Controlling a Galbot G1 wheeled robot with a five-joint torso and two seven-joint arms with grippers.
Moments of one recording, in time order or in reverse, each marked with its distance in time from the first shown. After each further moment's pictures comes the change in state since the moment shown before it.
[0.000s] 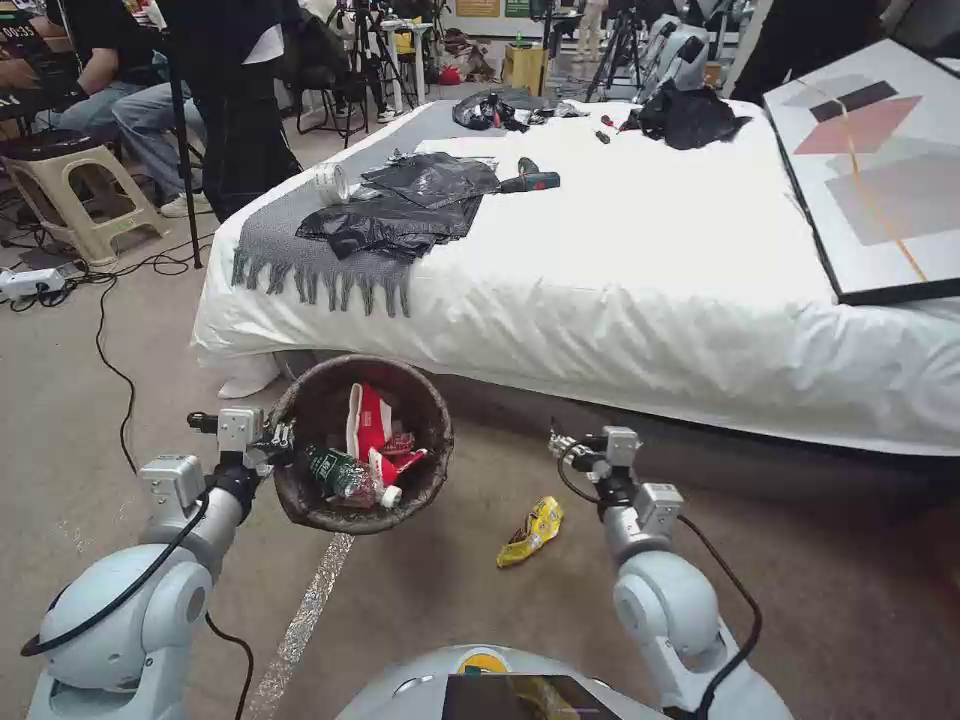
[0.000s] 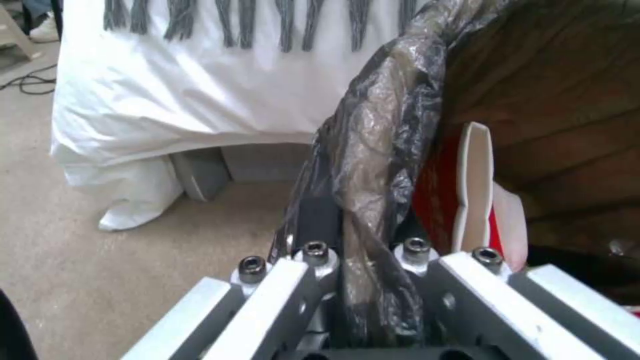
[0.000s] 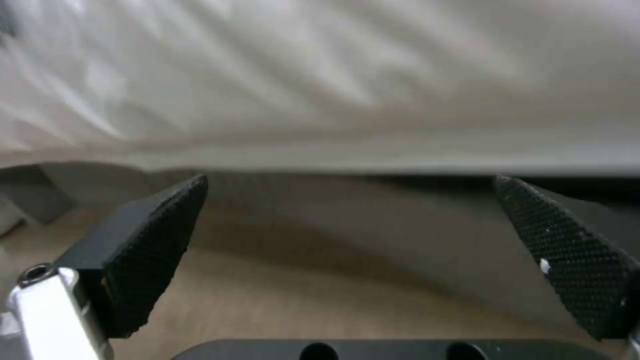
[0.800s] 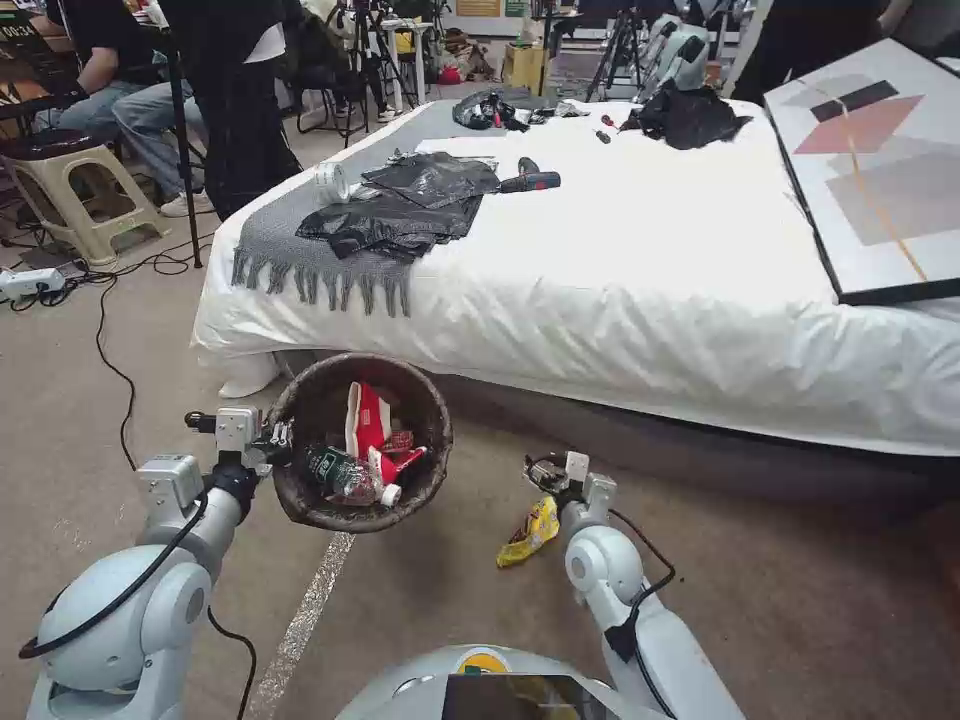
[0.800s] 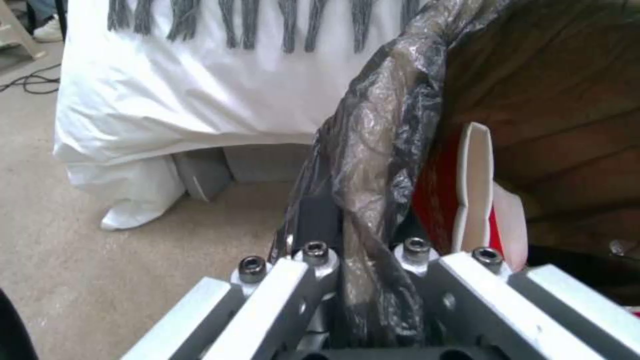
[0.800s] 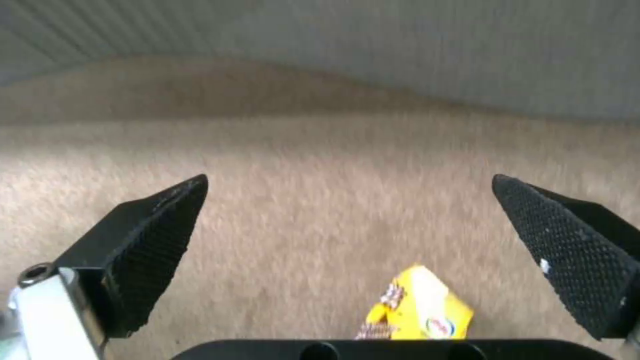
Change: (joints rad) left arm 0.000 -0.006 0.002 -0.003 0.002 0.001 -0.006; right arm 0.183 0.040 -0.075 -0.375 0.209 -0.095 0.138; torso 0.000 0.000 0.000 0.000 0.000
